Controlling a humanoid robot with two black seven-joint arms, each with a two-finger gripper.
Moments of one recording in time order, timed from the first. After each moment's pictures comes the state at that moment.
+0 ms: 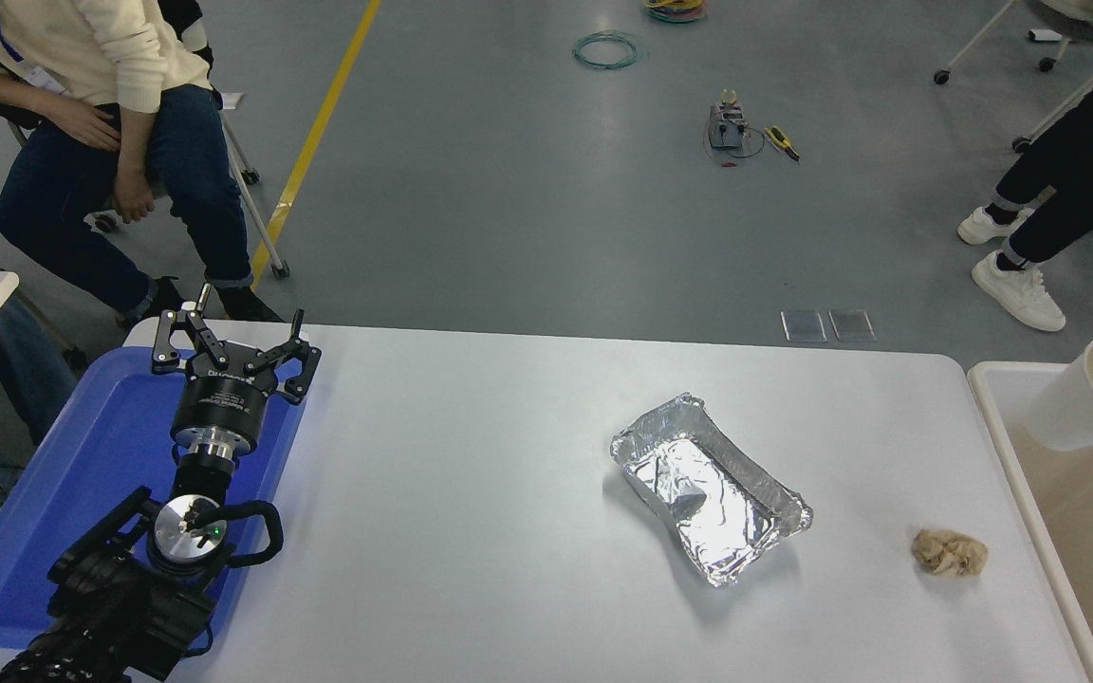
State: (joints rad) left arm -0.51 0.13 -1.12 -0.54 -0.09 -0.62 -0.35; right arm 2.34 -0.74 -1.69 1.21 -0.64 0.78 0.43
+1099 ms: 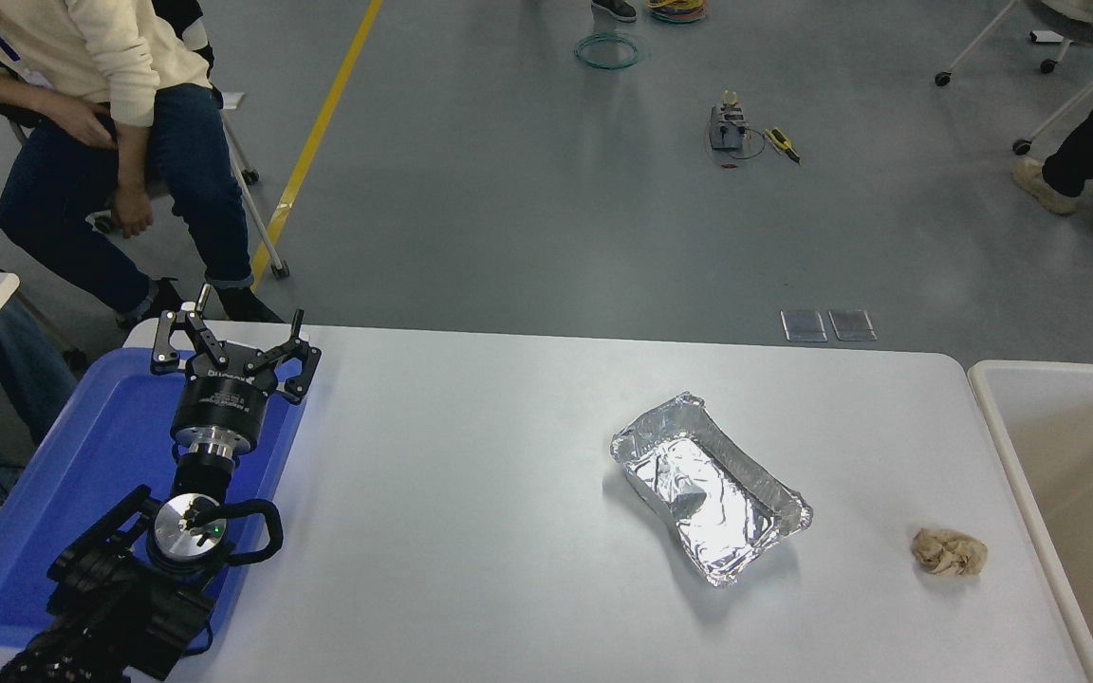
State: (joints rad) left arm -0.51 0.13 -1.12 -0.54 -0.09 -0.62 -0.35; right arm 2.40 -0.82 -1.82 1.09 -0.66 0.79 0.42
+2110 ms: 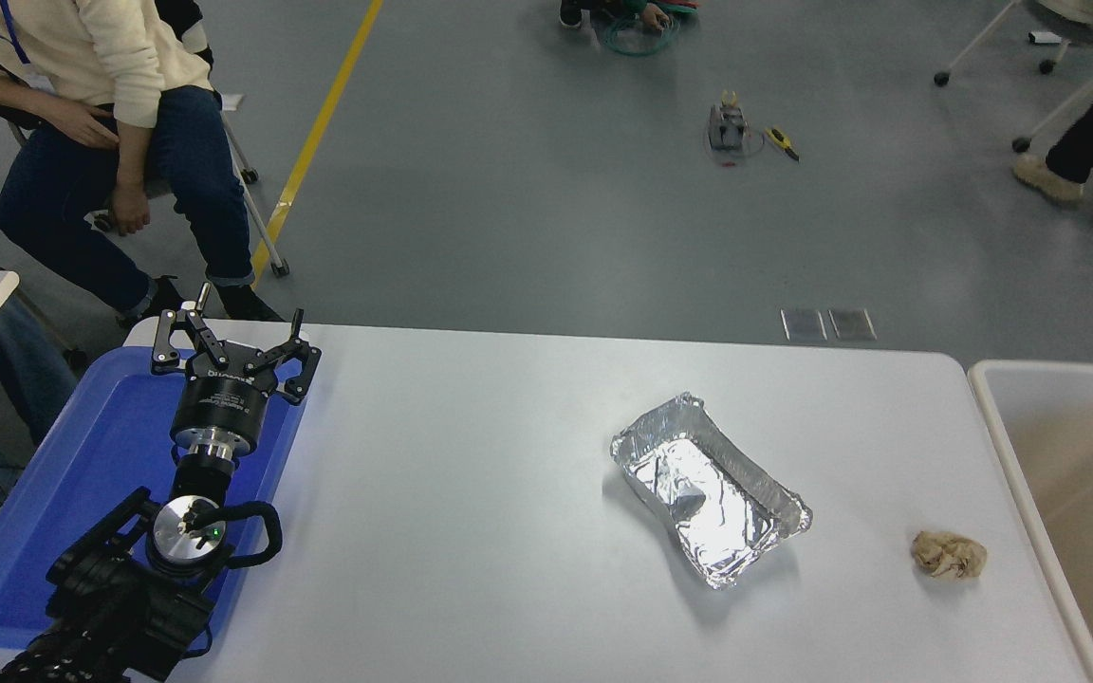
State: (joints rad) left arm -0.50 0.13 -1.12 -0.54 -0.09 -0.62 -0.35; right arm 1.30 -0.94 -1.20 0.67 -0.49 0.48 0.41
